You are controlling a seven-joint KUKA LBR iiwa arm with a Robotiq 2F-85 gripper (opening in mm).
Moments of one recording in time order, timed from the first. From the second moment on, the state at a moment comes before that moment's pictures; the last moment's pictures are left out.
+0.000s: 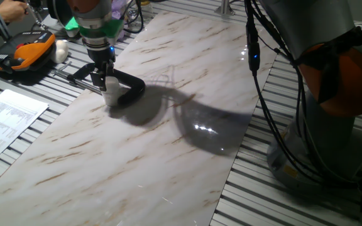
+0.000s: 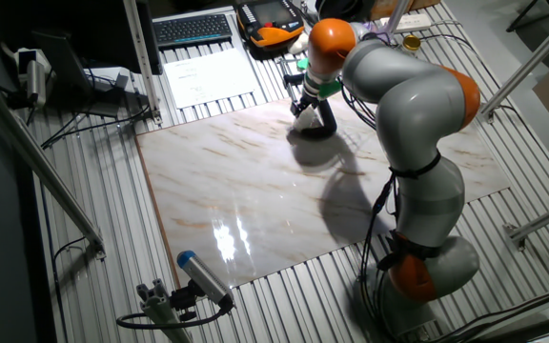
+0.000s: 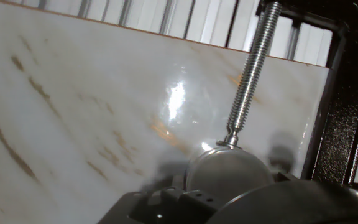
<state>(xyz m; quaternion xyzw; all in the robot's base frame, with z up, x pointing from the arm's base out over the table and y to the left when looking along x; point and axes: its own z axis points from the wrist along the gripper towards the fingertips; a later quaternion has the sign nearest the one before) 0.661 0.033 0.104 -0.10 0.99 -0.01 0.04</state>
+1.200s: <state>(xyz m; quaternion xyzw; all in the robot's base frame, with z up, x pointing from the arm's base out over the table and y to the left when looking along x) 0.666 0.030 0.120 0.11 0.99 -0.03 0.03</state>
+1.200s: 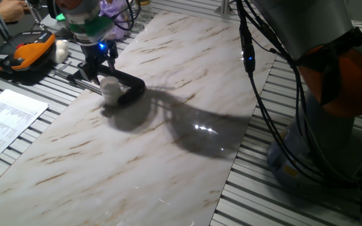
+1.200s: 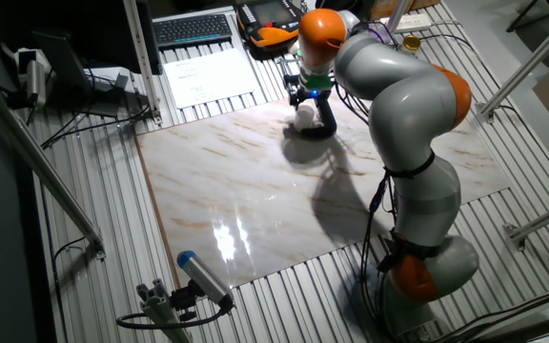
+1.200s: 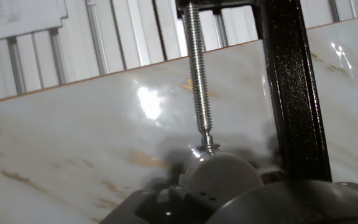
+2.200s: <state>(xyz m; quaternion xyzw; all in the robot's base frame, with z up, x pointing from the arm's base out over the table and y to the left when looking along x) 0.658 0.026 0.119 0.28 0.96 -0.02 0.02</state>
